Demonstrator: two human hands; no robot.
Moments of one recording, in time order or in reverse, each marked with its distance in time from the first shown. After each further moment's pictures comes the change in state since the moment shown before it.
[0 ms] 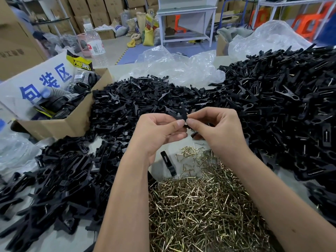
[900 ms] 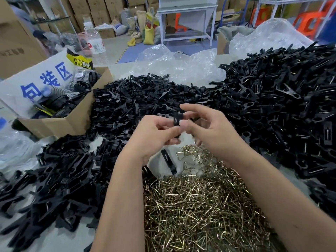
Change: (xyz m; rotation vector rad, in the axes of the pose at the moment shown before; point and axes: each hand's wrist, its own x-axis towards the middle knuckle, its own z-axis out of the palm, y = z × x) left_hand 0.006 -0.010 -0.016 0.308 -0.084 0.051; right_hand 0.004 0.000 0.001 -0.072 -0.238 0.076
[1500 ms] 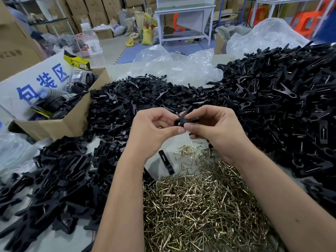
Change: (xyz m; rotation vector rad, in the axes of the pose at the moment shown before) left_hand 0.000 0.002 0.003 0.086 0.132 0.280; right_hand -0.001 0.006 -0.009 0.379 0.026 -0.055
